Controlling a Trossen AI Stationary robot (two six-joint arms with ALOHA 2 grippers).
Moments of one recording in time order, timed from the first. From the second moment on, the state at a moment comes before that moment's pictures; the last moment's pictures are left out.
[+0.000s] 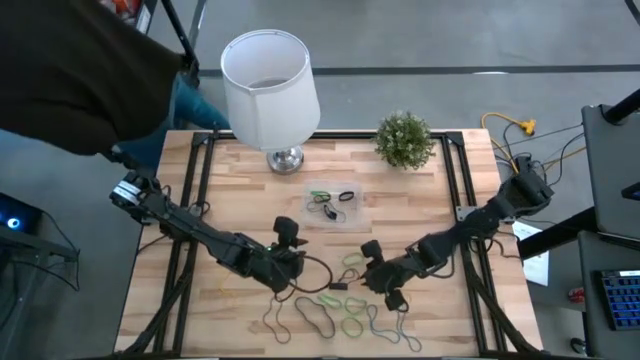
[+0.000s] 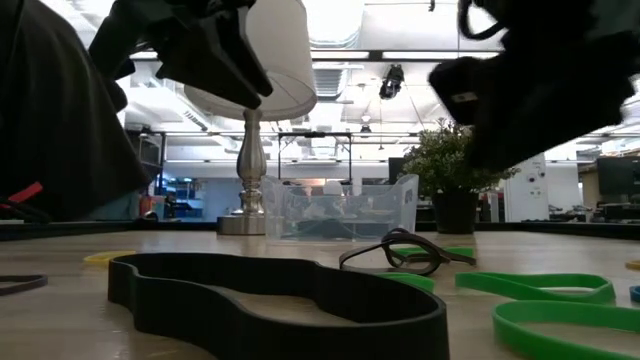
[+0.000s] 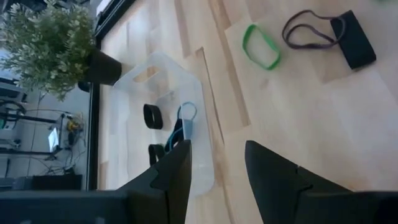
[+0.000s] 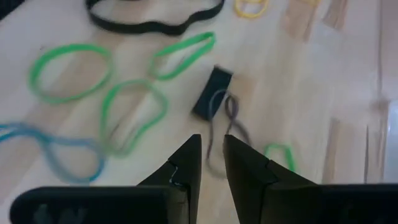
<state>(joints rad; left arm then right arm) -0.48 1.56 1.09 -0.43 -0.71 0.16 0.50 1.61 0.81 -0.04 0.19 -0.03</state>
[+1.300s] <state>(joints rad) -0.49 1.55 1.09 -0.45 -0.71 0.14 0.41 1.83 0.91 0.01 0.18 -0.14</state>
